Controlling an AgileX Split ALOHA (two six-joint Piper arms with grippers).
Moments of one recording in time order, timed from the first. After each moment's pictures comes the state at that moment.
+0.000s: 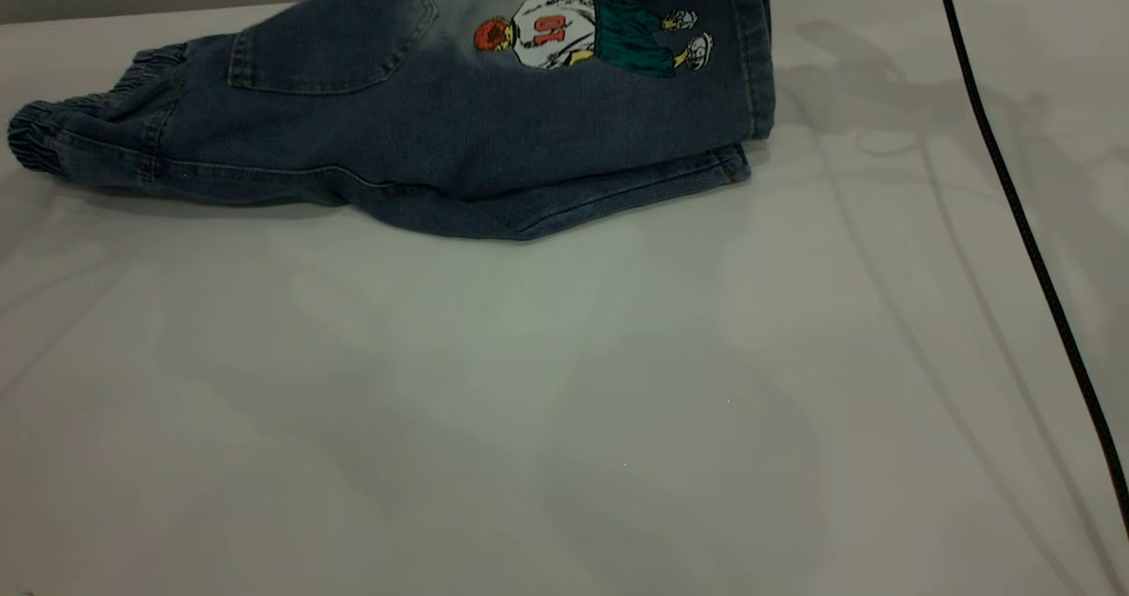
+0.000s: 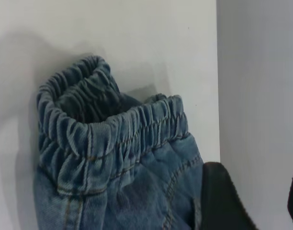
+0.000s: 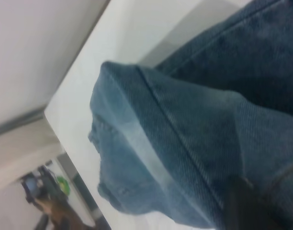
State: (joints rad) left arm 0.34 1.90 -1.00 -1.74 0.36 0.54; right arm 0.11 2.39 -1.80 1.14 0.89 0.02
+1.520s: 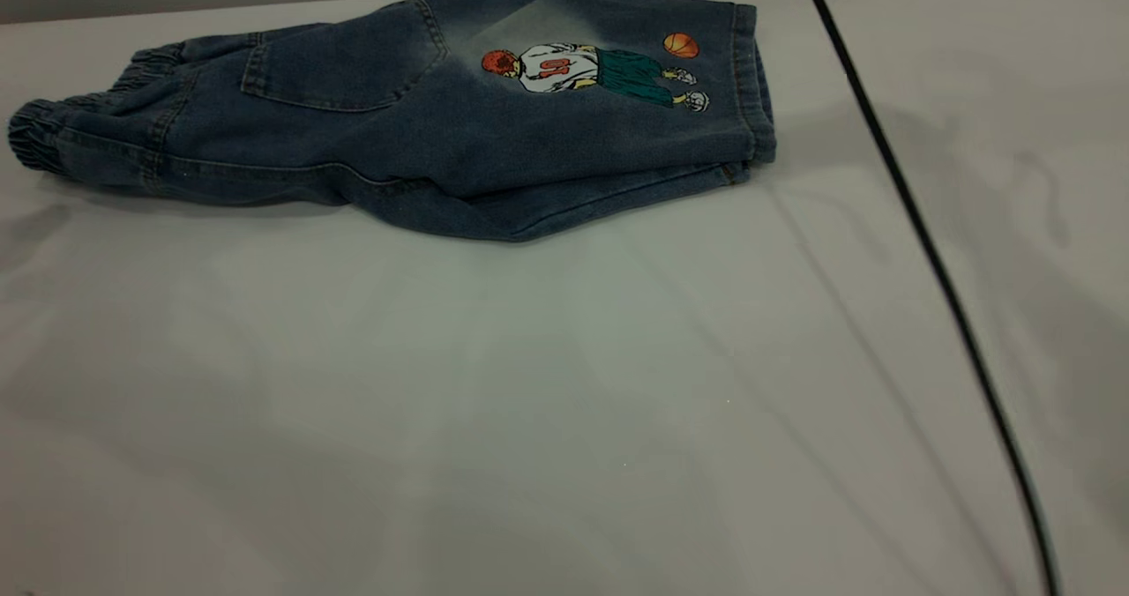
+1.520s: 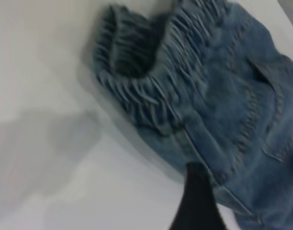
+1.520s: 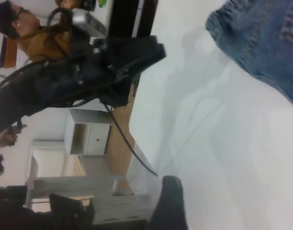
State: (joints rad) left arm 0.56 1.94 -1.04 -1.21 0.79 0.89; right arm 0.28 2.27 -1.91 1.26 1.22 -0.53
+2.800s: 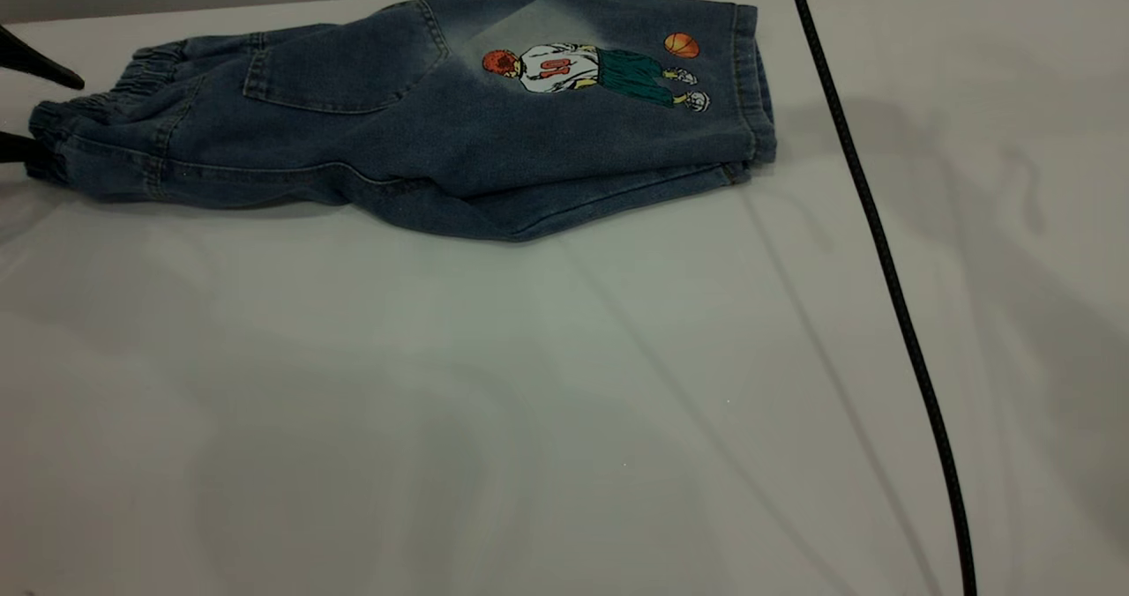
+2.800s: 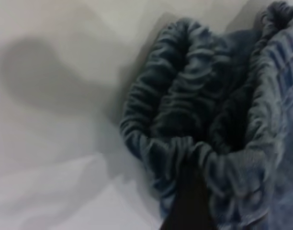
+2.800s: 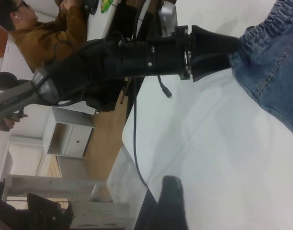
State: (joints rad) left arm 0.45 2.26 -1.31 -1.15 0.75 0.58; right arm 0.30 2.27 -2.05 1.20 1.22 -0.49
